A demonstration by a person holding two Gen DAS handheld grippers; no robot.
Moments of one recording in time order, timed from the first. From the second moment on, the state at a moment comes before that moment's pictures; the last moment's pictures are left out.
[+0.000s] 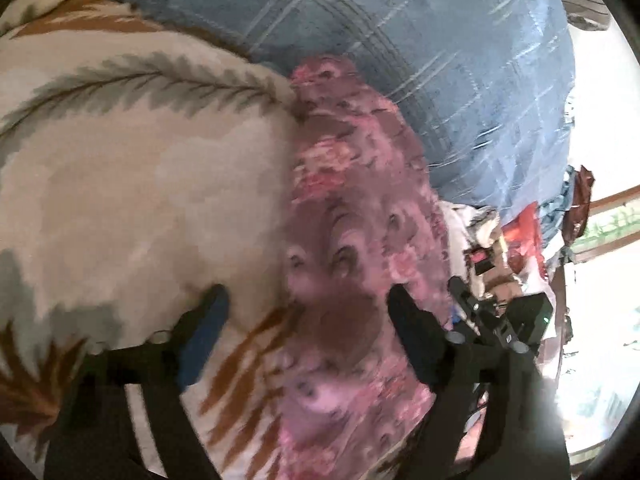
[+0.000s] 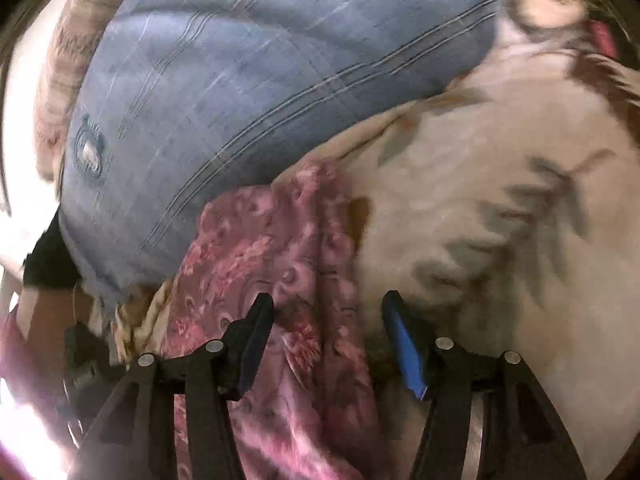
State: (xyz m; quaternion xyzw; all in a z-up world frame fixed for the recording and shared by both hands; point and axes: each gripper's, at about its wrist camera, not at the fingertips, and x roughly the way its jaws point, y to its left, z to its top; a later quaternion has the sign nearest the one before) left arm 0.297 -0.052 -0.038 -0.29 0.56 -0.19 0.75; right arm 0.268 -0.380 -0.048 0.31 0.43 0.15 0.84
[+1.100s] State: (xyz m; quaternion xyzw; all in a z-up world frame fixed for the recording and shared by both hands) left arm 0.153 0.040 0.036 -0.16 0.47 -0.12 0.86; right arm 0.149 -0.202 0.027 0.16 0.37 0.23 0.89
